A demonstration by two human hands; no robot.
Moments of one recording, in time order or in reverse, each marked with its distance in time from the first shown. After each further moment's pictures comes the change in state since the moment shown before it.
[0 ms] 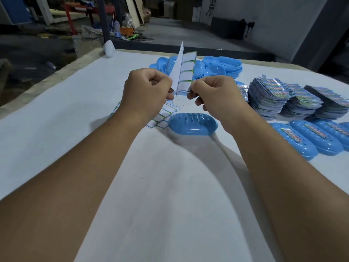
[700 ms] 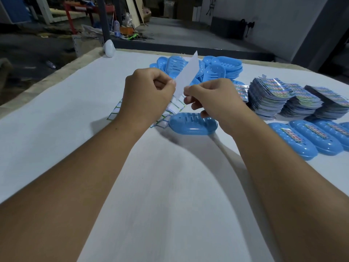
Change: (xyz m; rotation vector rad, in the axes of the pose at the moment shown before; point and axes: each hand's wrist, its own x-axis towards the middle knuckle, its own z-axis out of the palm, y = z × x) left_hand -0.007 0.002 -0.001 0.252 0.059 0.187; right_hand -0.001 -0.001 0.002 0.042 -0.034 0.106
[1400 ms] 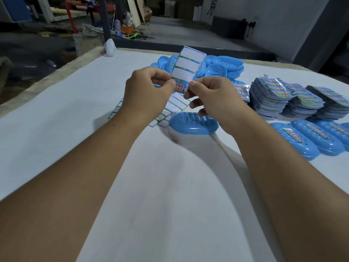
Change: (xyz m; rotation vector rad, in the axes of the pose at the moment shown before) left_hand 0.005 -0.007 0.004 -0.081 -0.013 -0.105; right_hand -0.001 0.001 0.002 0.049 -0.059 -0.096
